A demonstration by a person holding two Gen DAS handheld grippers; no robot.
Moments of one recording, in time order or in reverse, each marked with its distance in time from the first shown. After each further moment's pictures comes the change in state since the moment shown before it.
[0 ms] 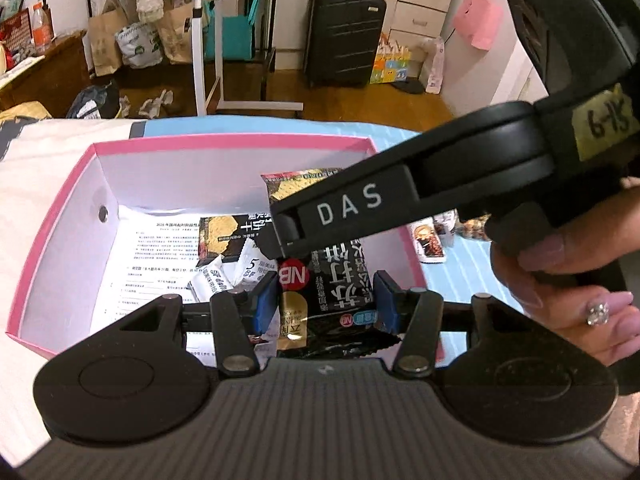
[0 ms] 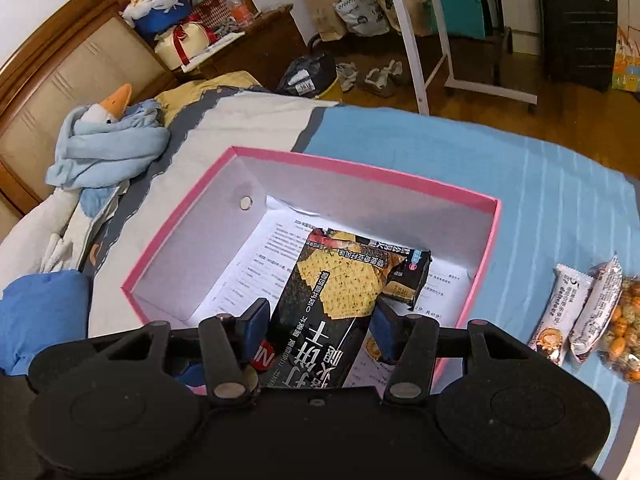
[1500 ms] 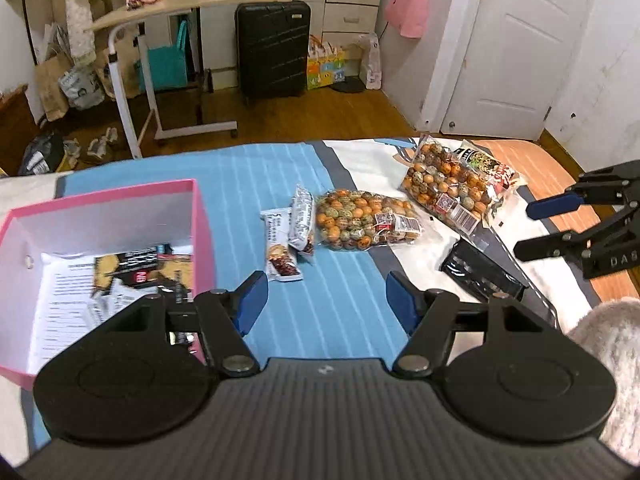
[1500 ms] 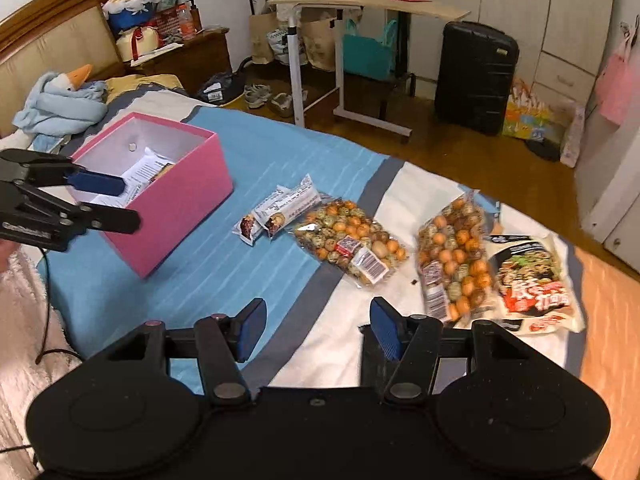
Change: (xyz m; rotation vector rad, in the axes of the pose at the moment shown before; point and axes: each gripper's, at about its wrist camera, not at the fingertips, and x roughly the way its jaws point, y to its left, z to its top) left arm -0.015 -0.159 0.011 0.134 -0.015 -0.074; right arm -0.231 -0.177 -0.122 -0.181 -0.105 -0.255
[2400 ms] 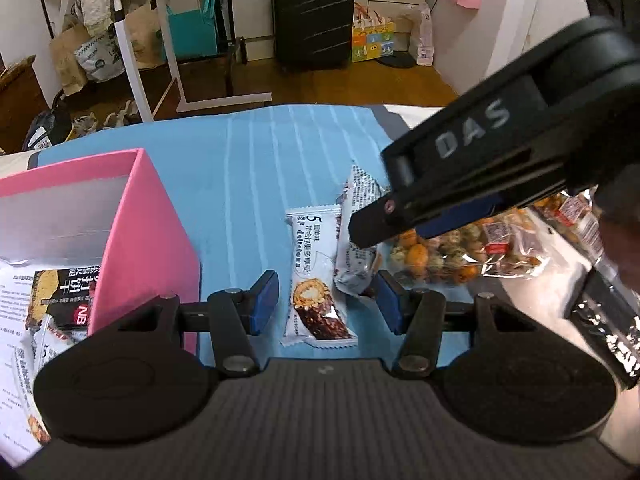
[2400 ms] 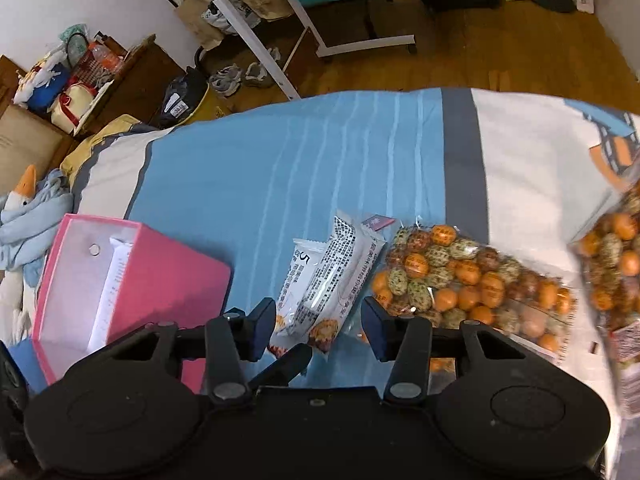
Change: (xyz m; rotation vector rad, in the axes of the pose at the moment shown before) left arm 0.170 0.026 0.010 -0.031 0.054 0.133; right arm 0.219 -0.015 0.089 0.433 0.175 0.157
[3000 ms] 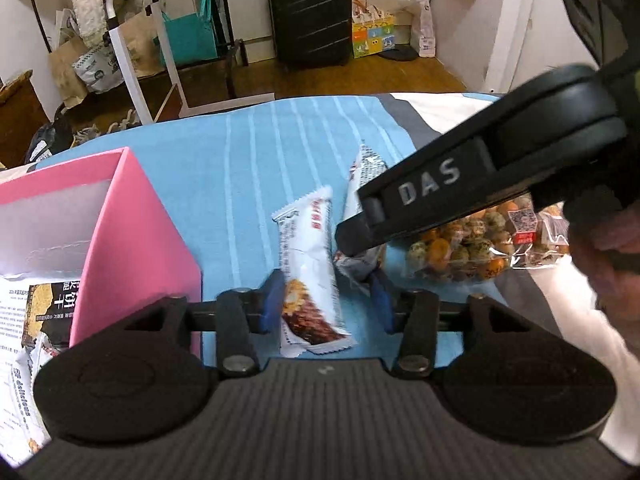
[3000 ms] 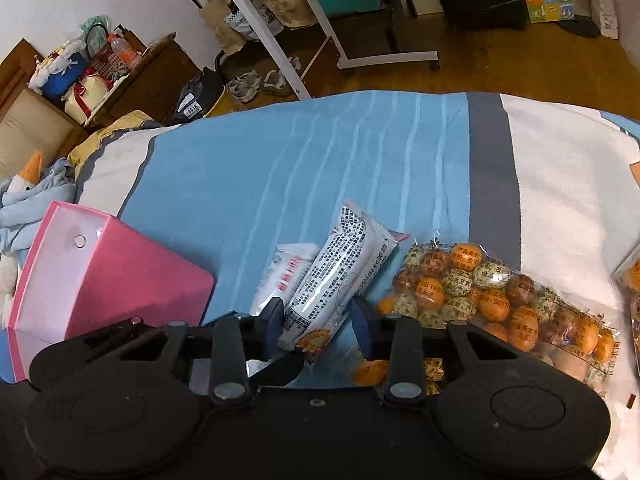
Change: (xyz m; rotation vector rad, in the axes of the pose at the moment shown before) left arm 0.014 -0.003 -0.002 0.044 0.002 0.037; right arm 0.026 -0.009 -0.001 -0.076 -0.053 0.053
